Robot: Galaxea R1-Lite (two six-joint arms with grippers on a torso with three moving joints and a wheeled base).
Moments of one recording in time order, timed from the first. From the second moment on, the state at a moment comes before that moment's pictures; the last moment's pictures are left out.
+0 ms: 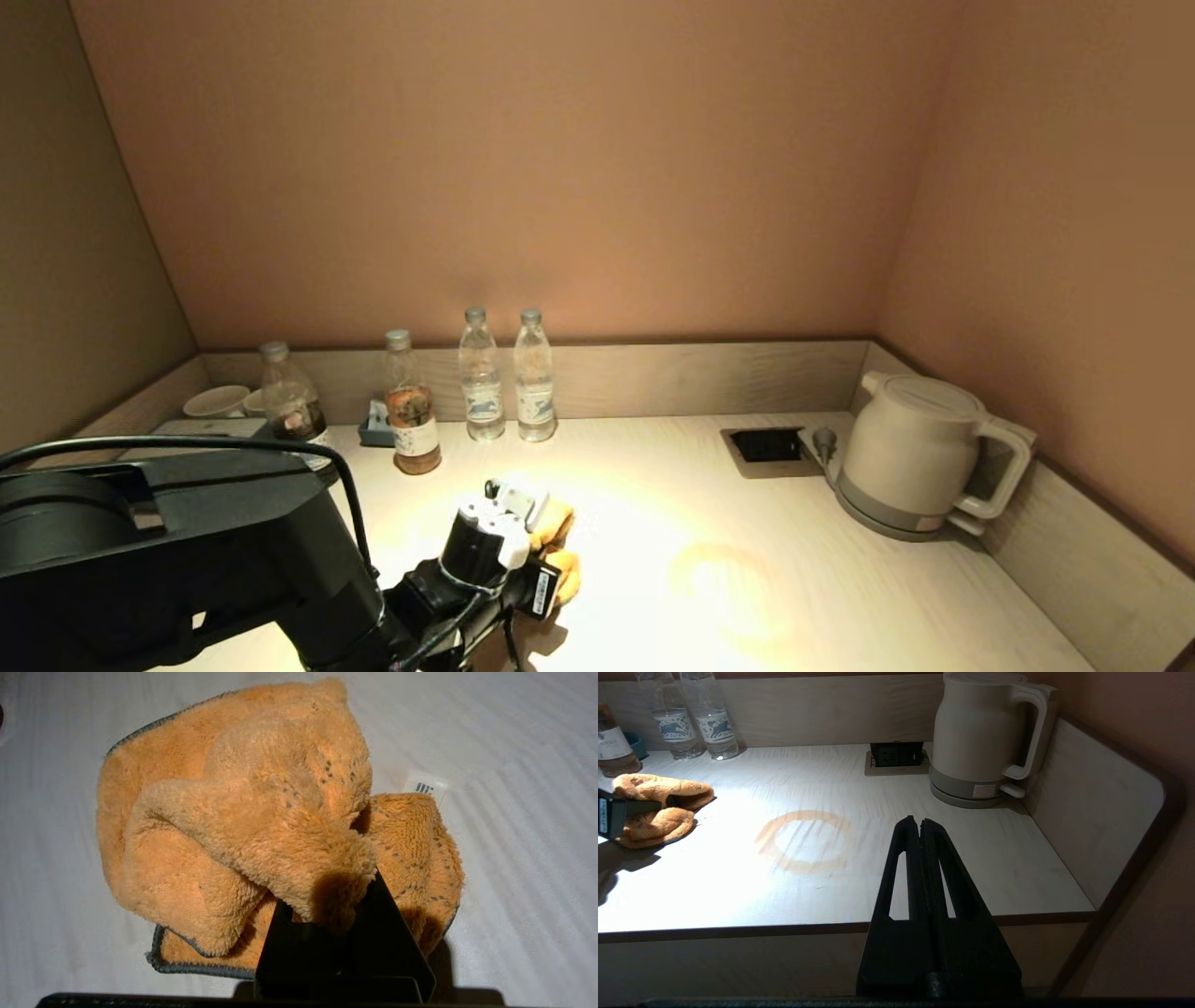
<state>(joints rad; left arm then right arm) -0.73 2.35 -0.83 -0.97 0.31 -0.08 0.00 0.00 0.00 0.00 0.00 0.01</state>
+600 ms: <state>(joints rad) -0.63 2.33 -0.67 -0.98 0.34 -0.12 0.00 0.00 0.00 0.00 0.00 0.01</state>
